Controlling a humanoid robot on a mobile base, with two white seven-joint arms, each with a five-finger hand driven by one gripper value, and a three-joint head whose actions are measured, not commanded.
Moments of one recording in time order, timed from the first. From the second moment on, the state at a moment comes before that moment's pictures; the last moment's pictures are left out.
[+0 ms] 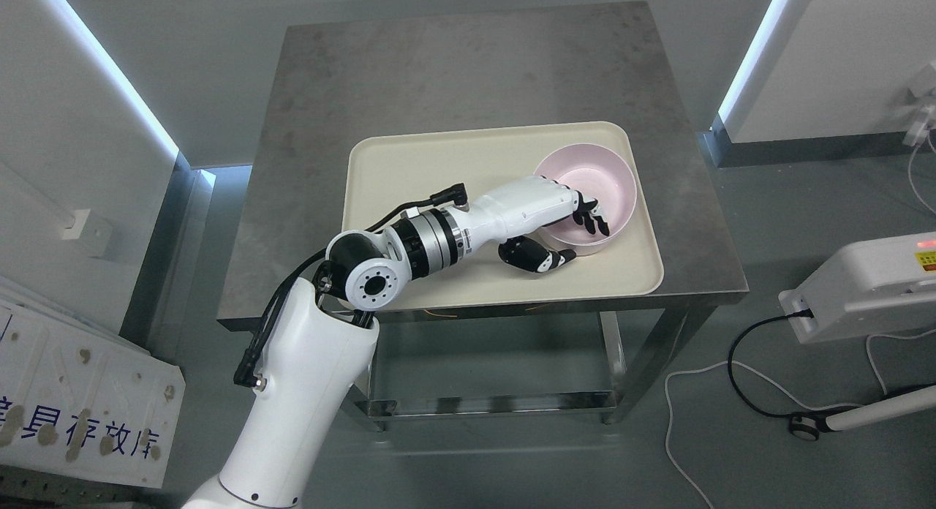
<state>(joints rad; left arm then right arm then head) -0.60 0.03 -0.37 -1.53 -0.65 -0.34 -0.77 0.04 0.00 0.00 0.00 0.00 -0.25 0.00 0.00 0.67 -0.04</state>
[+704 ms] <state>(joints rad) -0.63 0.01 -0.25 -1.49 -0.60 -0.45 -0.78 0.04 0.00 0.00 0.00 0.00 -0.25 0.00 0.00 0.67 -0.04</state>
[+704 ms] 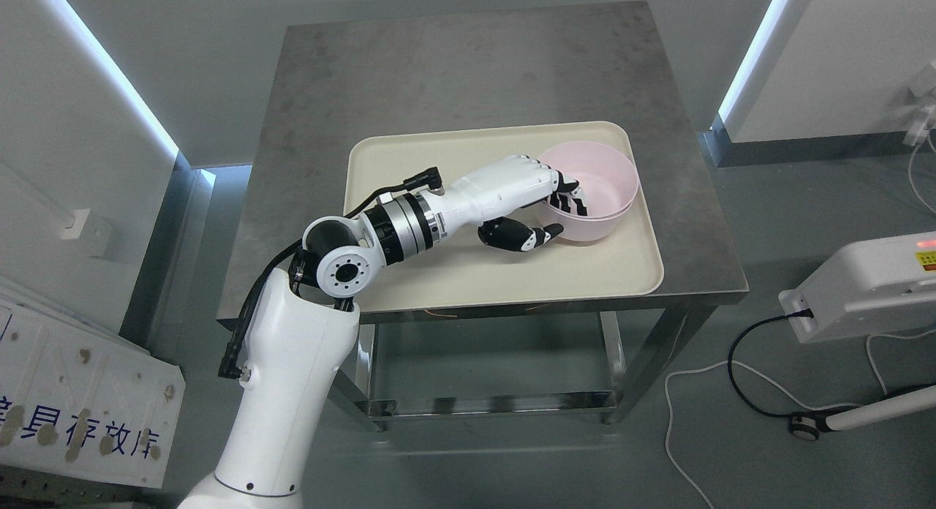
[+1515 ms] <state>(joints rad) -0.55 0.00 0.03 -1.57 -0.38 -0.74 -0.91 0.04 0.00 0.00 0.00 0.00 -0.25 0.00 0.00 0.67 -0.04</state>
